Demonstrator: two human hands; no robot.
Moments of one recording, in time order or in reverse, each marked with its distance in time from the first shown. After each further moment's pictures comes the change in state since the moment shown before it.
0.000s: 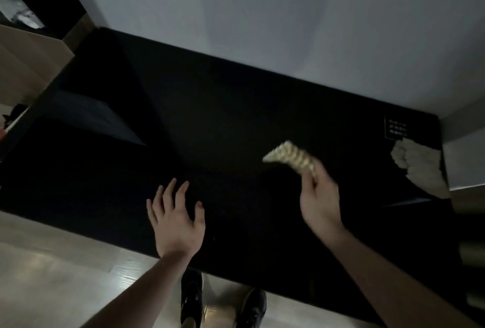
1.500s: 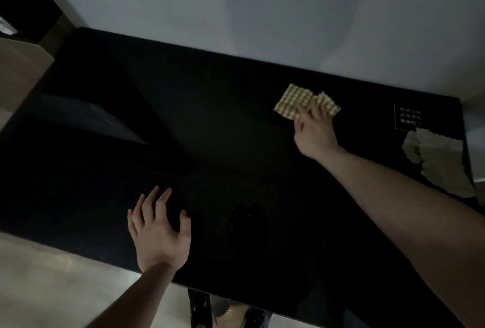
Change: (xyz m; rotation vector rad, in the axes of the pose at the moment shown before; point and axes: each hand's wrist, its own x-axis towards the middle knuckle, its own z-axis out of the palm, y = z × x) left_hand 0.003 0.008 0.013 0.075 0.107 -0.049; right_hand 0.199 0.047 0.032 -0.510 -0.215 -0.121
